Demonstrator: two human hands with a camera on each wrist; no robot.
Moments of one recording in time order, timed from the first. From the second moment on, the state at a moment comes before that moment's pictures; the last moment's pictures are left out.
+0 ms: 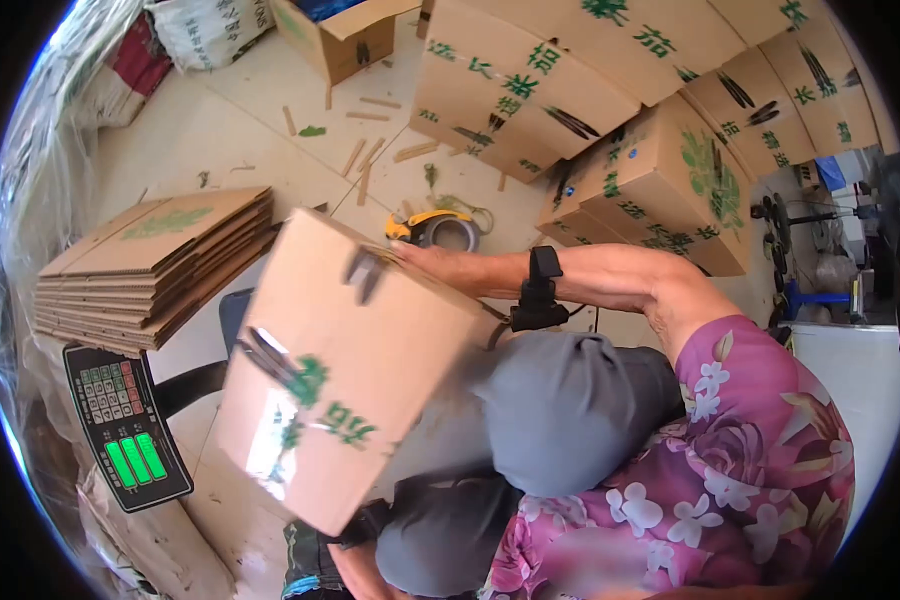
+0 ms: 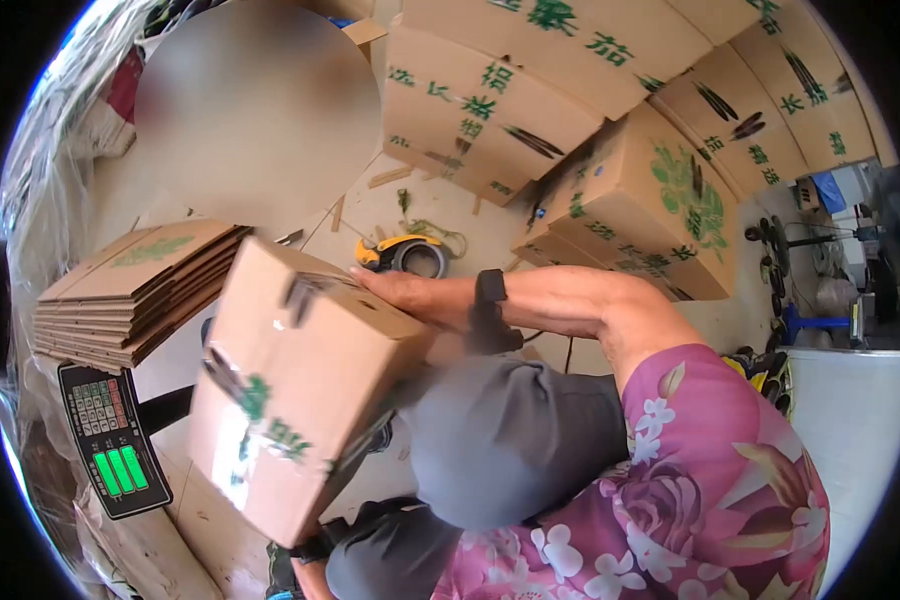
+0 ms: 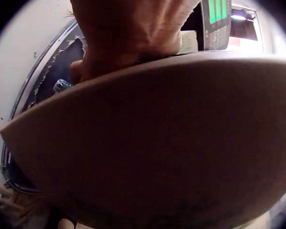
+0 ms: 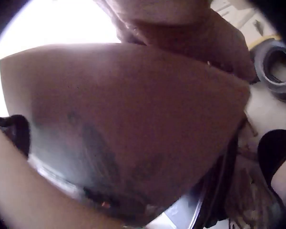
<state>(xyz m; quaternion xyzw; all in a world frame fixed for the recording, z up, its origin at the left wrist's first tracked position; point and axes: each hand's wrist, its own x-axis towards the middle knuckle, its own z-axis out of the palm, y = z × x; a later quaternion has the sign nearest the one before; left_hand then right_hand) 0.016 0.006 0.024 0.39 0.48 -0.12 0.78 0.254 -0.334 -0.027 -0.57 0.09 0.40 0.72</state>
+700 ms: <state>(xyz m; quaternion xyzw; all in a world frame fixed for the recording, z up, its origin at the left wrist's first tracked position) 0.169 -0.100 0.216 0.57 0.20 -0.05 0.80 0.160 -0.517 0.191 -0.64 0.19 -0.01 0.74</state>
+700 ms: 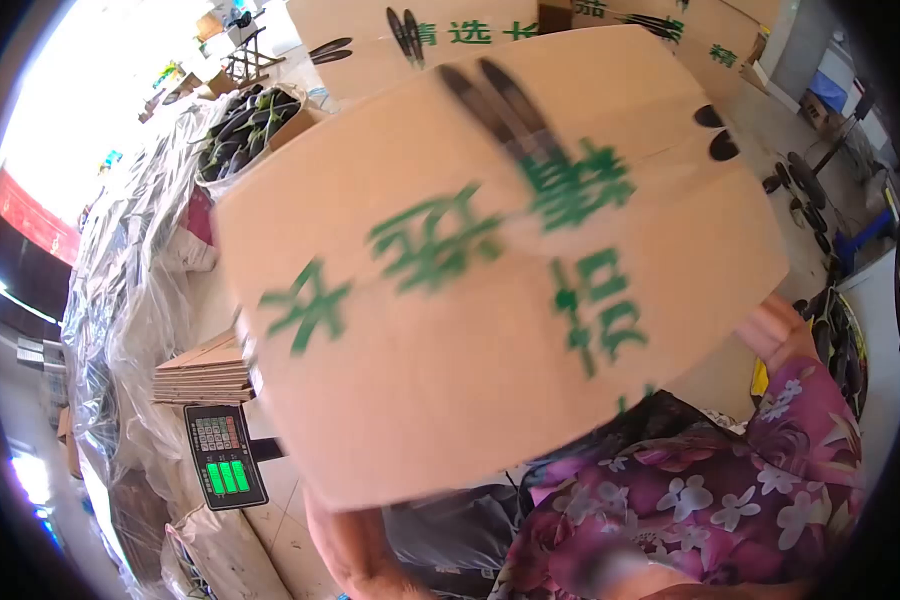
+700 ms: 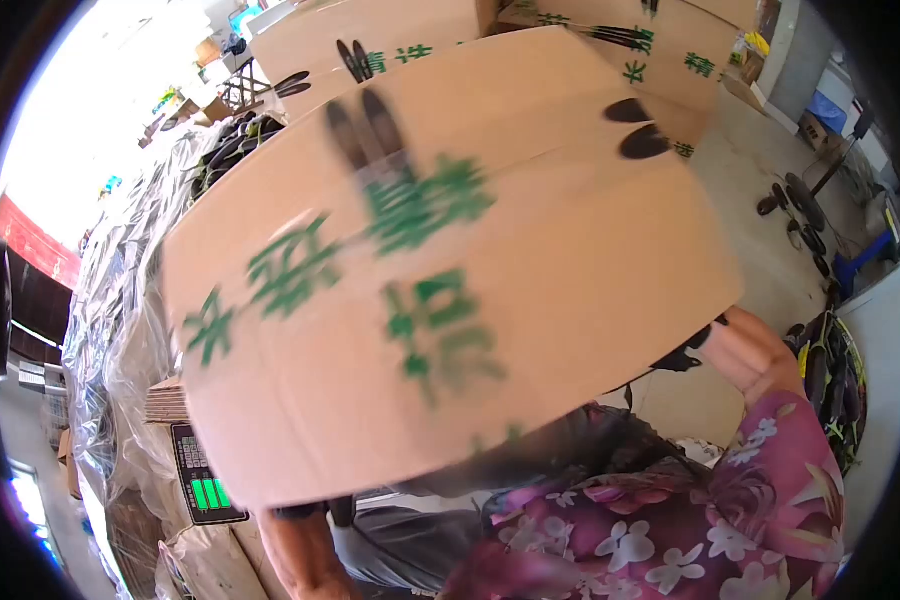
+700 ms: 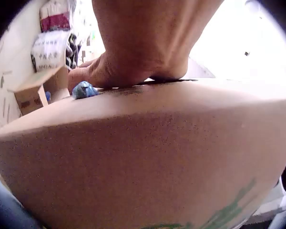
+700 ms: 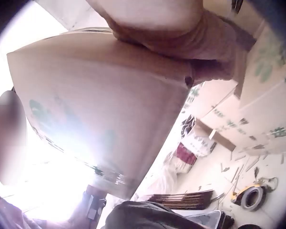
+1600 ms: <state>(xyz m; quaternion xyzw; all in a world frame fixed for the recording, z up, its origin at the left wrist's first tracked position) 0.397 -0.316 0.139 0.65 -0.12 -0.39 0.64 0.189 -0.630 0.087 -0.62 0.42 -0.29 0.59</state>
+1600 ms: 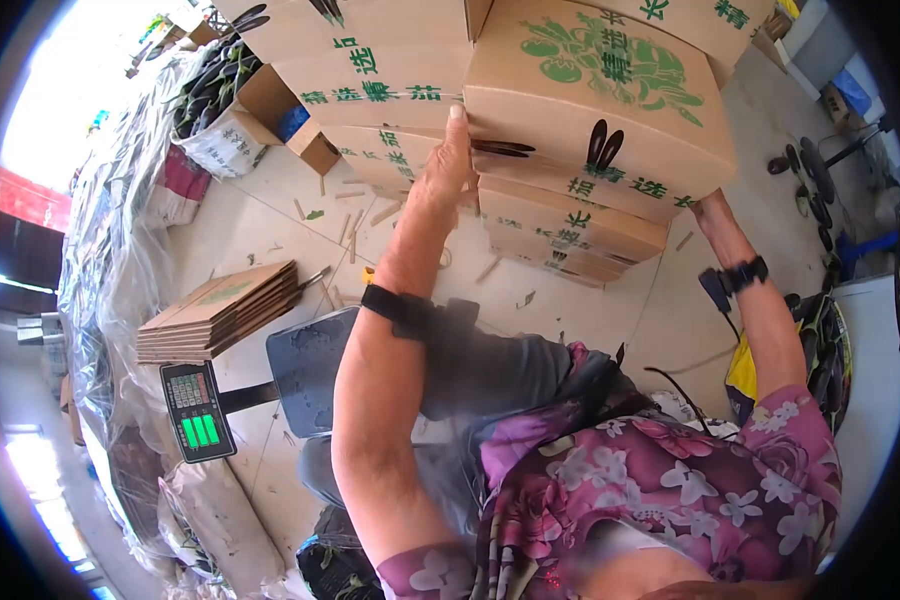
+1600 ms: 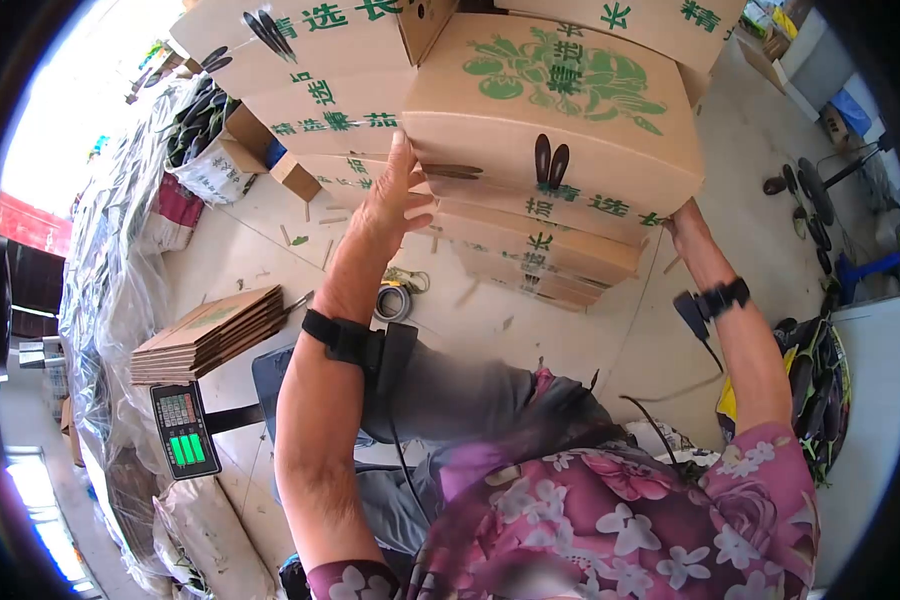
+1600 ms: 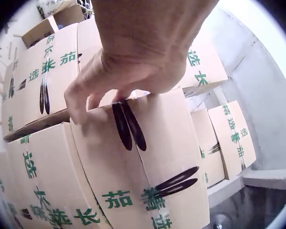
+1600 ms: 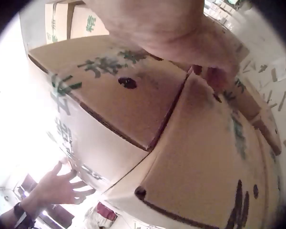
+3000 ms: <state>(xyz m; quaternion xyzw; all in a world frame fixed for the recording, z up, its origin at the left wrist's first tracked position) 0.227 -0.002 0.161 0.58 0.10 -0.12 0.80 0.470 -0.154 0.043 -0.84 -0.20 0.10 0.49</state>
